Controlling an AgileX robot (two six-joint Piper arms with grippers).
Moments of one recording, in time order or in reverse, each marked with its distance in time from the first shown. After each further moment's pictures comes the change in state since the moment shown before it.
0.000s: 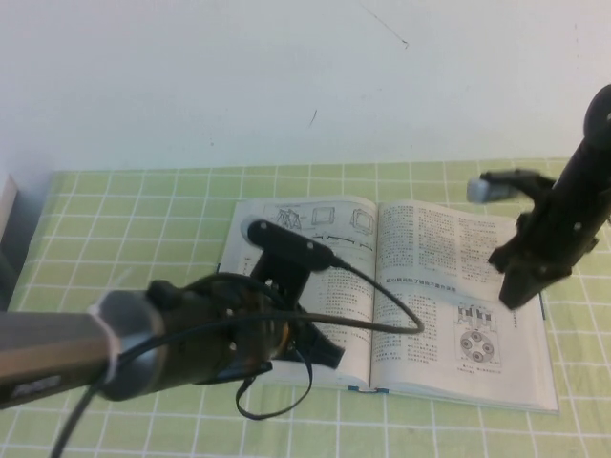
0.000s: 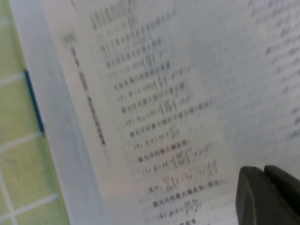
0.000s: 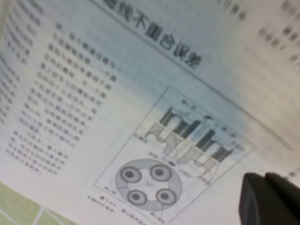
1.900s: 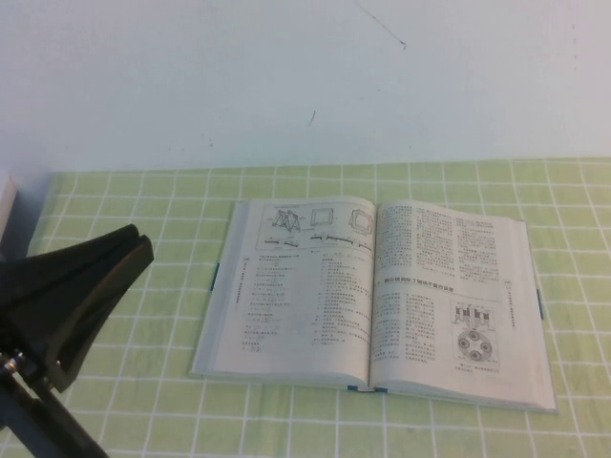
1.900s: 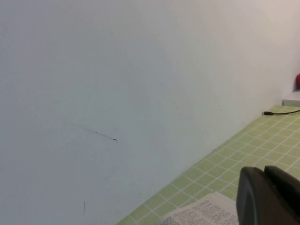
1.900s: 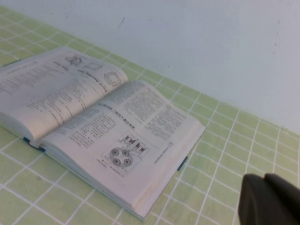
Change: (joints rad) right arm 0.000 -2.149 1.149 -0.151 -0.397 0.038; left arm 0.004 -1.208 0.399 0.130 -0.358 0.223
